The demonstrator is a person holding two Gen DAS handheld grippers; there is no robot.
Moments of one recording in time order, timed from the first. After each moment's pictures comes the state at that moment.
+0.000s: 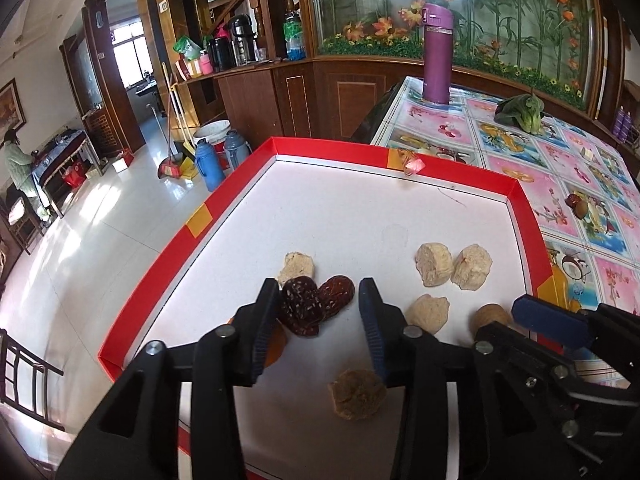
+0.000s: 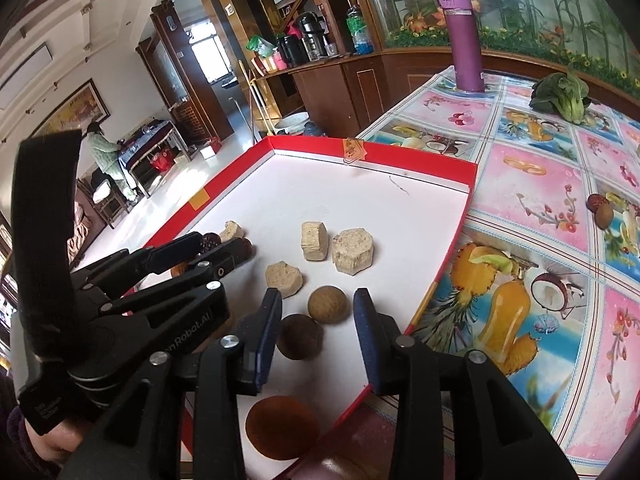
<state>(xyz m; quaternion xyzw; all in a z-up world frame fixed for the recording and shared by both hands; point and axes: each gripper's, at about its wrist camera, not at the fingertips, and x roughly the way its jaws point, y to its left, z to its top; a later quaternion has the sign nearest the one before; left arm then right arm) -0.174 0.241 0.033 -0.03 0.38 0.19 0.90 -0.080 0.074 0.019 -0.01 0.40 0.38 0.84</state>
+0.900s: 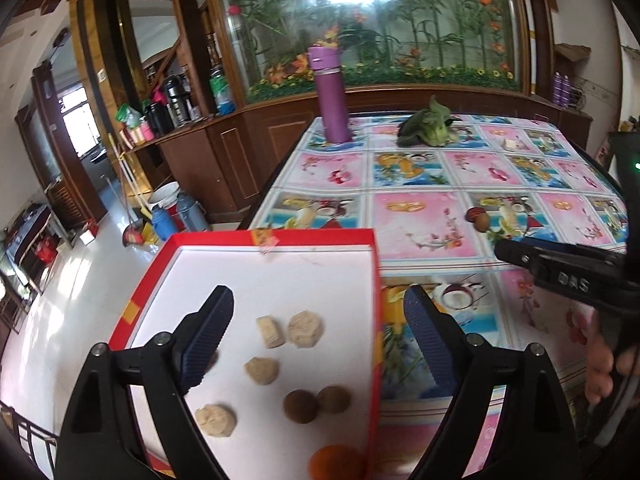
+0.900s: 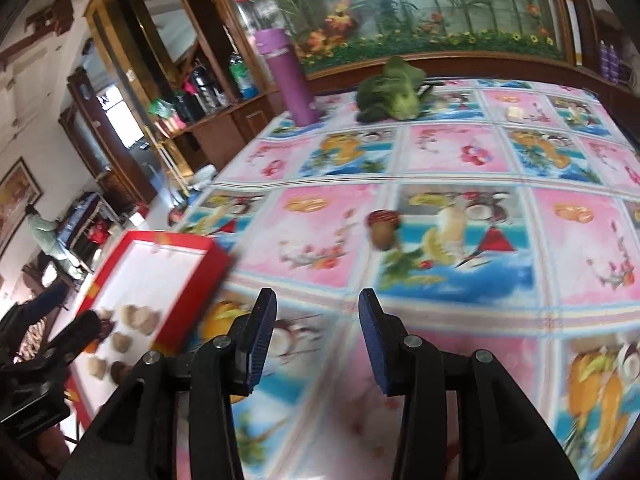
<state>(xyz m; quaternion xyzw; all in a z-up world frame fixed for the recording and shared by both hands) -0.145 0.130 0.086 0.05 0.34 0.10 0.93 0.007 -0.078 0.027 0.07 0.39 0.23 0.89</state>
